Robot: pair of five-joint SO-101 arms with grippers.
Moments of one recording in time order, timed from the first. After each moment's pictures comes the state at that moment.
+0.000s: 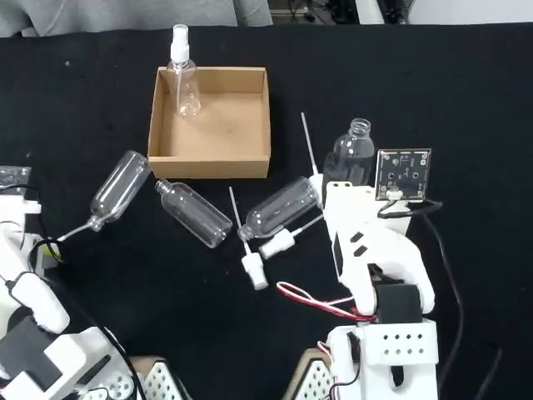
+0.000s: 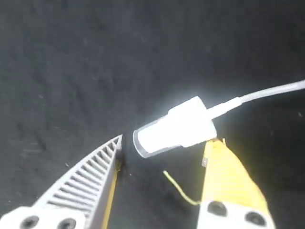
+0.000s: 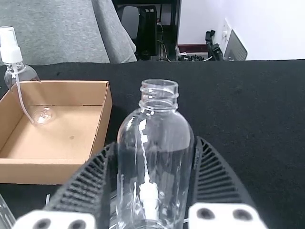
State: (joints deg) left arm -52.1 -13.1 46.9 39.7 -48.3; right arm -1.2 -75.0 67.7 37.2 -2.2
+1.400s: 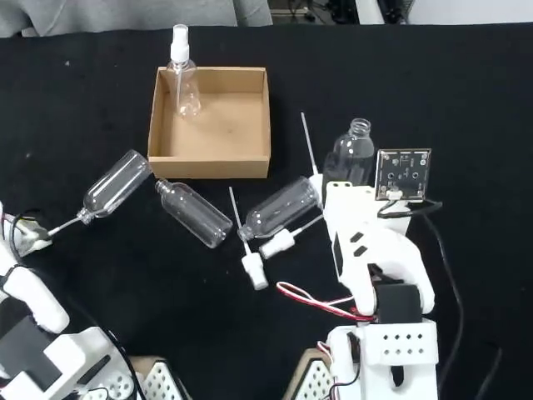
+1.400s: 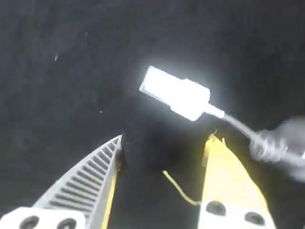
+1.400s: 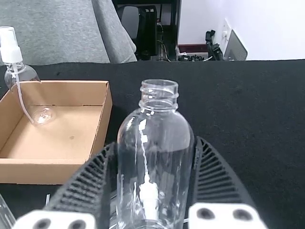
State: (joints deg) left arm -52.1 -13.1 32.4 64.8 10.4; right arm -1.2 -75.0 67.7 37.2 -2.2
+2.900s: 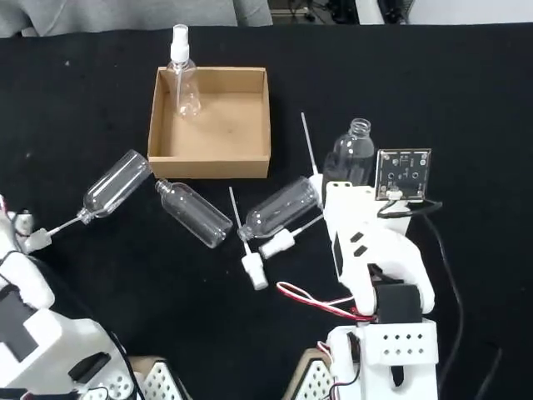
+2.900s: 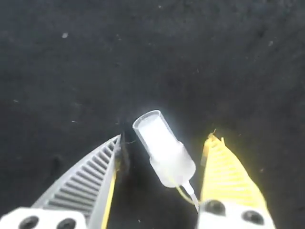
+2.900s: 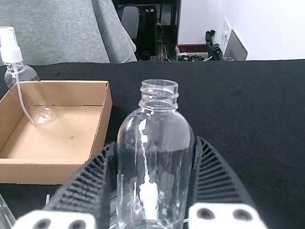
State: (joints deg) left arm -50.3 -2.8 35.6 48.0 43.7; right arm -1.2 -75.0 67.7 37.2 -2.2
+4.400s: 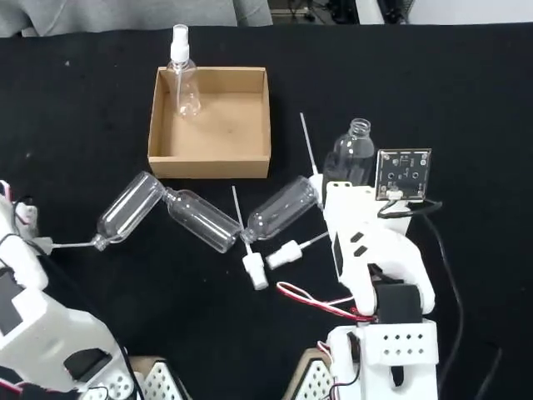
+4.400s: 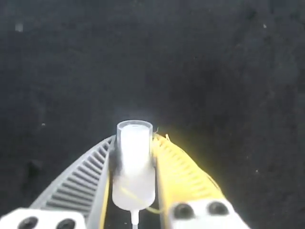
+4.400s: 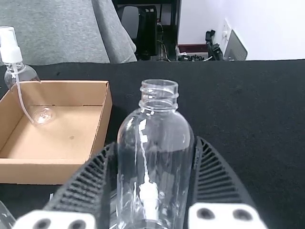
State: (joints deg) left arm -49.6 6.5 24.1 54.5 44.3; right arm -1.2 -75.0 67.7 37.2 -2.2
